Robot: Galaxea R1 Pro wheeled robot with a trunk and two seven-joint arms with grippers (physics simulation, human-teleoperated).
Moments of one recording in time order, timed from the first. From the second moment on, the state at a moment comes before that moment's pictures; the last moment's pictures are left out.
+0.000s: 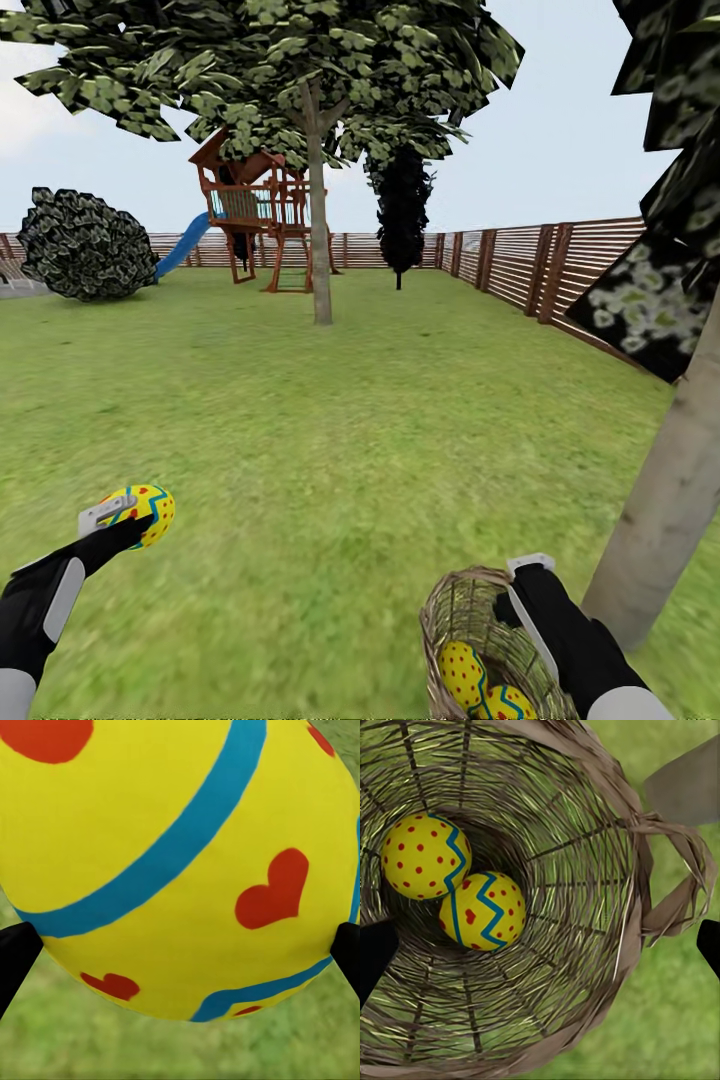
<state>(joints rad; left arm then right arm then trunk) -0.52 0.28 0.40 -0.87 0.20 0.42 -0.15 -0.47 -0.10 0.11 -0.90 0.03 0.92 -0.16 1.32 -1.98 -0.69</state>
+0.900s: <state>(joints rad) -0.52 0.27 0.41 -0.87 0.20 0.42 -0.14 -0.47 -0.18 0.11 -0.83 0.02 0.92 -0.14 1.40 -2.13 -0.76</state>
